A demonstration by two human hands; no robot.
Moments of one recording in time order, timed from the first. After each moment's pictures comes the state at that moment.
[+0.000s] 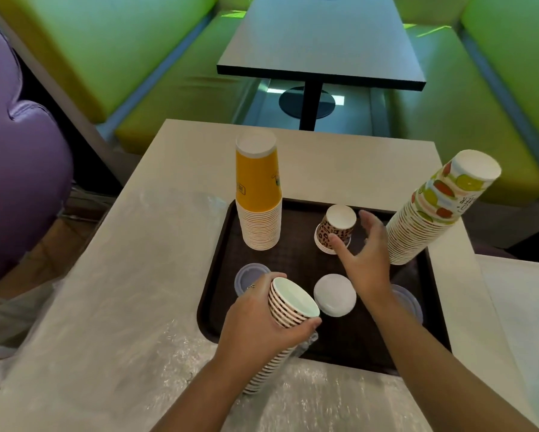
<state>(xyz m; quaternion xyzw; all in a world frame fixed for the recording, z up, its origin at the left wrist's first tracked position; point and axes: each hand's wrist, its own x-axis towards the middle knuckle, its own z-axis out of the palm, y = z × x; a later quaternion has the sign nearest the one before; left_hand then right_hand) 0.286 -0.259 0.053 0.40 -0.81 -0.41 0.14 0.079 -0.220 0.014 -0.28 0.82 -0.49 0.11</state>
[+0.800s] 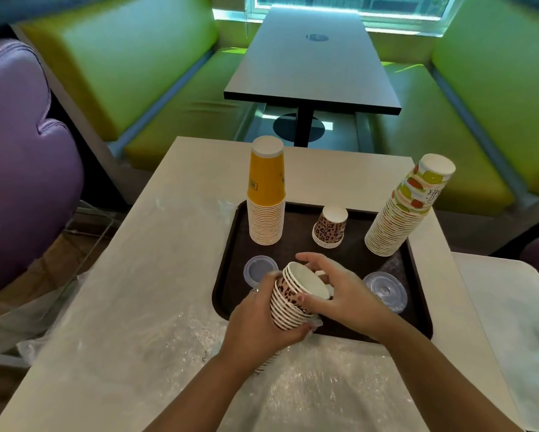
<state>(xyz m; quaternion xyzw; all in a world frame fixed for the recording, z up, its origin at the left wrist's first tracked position) 0.326 -0.234 0.055 0.33 -0.83 -0.42 0.17 0.167 -0.157 0.091 -0.50 0.72 -0.34 0.35</state>
